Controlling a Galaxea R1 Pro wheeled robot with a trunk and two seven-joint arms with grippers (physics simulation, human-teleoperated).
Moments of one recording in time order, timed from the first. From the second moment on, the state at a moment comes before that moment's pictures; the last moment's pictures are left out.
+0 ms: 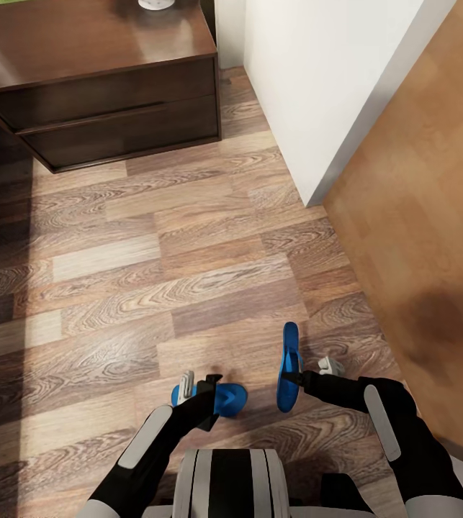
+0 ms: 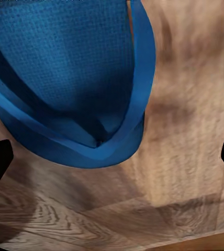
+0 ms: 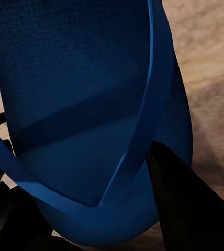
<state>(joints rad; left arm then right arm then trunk) -0.45 -0.13 -0.29 -0.97 1.72 0.14 0.43 -0.45 -0.06 -0.15 -1.25 -0.30 1.01 0.51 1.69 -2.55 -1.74</state>
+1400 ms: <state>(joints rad) -0.46 -0.14 -0.29 -1.01 1.72 0.07 0.39 -0.45 -0.06 -0.15 -1.26 -0.30 1.01 0.51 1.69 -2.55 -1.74</state>
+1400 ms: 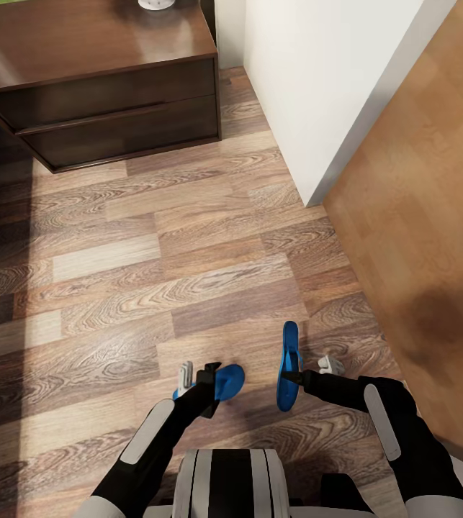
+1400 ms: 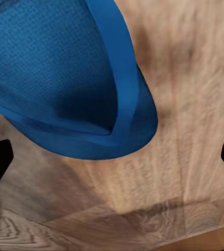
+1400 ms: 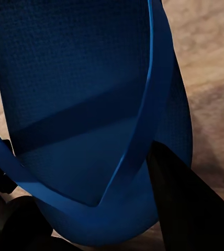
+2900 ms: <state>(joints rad) -0.46 -0.14 -0.29 -1.01 1.72 0.07 0.39 -0.45 -0.06 -0.15 -1.26 -0.30 1.01 0.51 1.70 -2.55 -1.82</state>
